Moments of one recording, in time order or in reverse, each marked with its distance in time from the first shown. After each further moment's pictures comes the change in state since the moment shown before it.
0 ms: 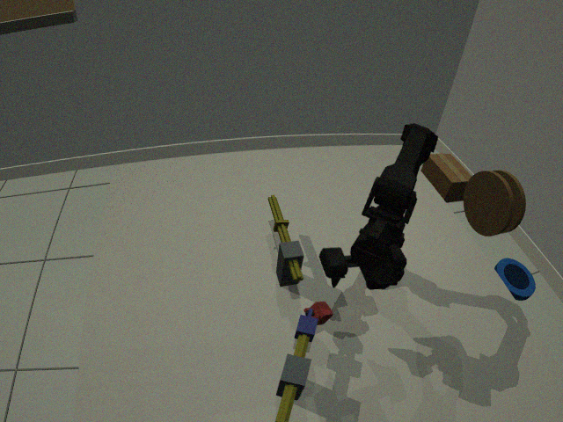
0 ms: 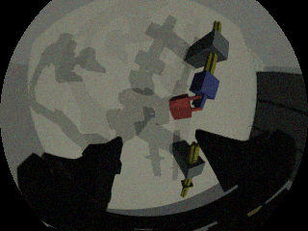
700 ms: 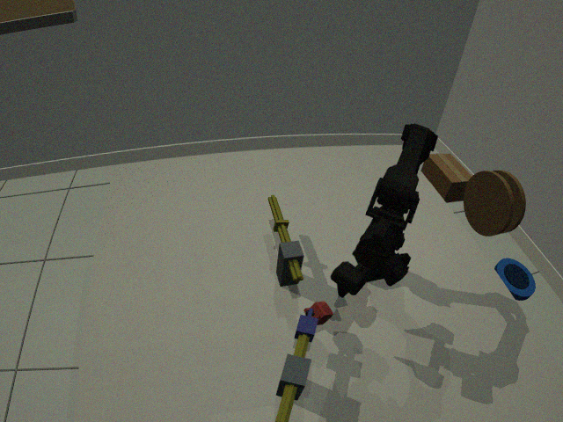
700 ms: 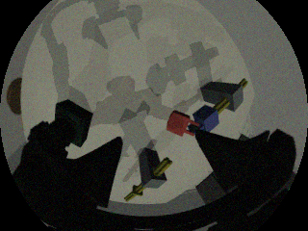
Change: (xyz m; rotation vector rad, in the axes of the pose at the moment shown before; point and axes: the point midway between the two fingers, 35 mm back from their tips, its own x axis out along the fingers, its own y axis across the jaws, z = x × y) arm 0.004 0.002 -0.001 -0.645 0.002 -0.050
